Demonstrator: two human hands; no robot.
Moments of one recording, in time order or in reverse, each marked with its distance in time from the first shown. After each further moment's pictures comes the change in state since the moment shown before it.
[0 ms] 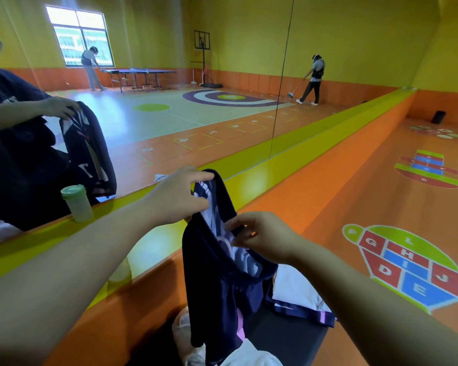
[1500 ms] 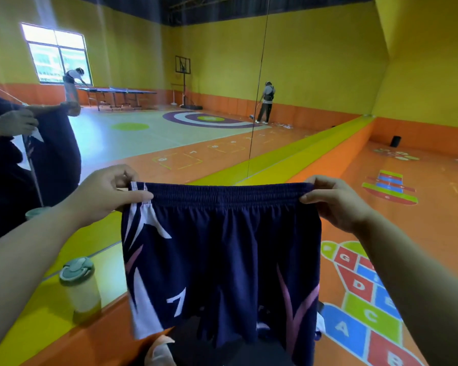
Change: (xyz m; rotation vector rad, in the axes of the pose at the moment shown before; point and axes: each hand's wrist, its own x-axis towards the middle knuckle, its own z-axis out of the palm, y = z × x) left_hand -0.001 -0.032 -0.056 -0.399 0.171 -0.018; right_hand -0.047 0.028 -0.150 0.678 0.347 0.147
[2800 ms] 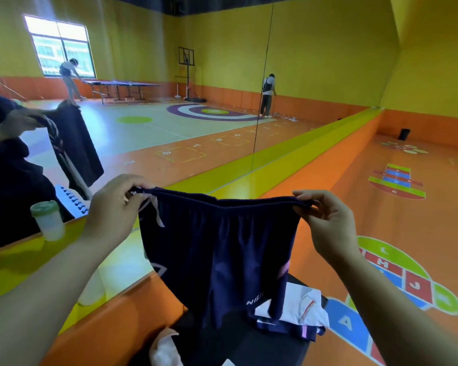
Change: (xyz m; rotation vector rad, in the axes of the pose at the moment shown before) left_hand -0.017 -0.029 0.032 0.381 0.392 0.262; right_hand -0.023 0.051 0.046 -0.142 0.374 -0.423
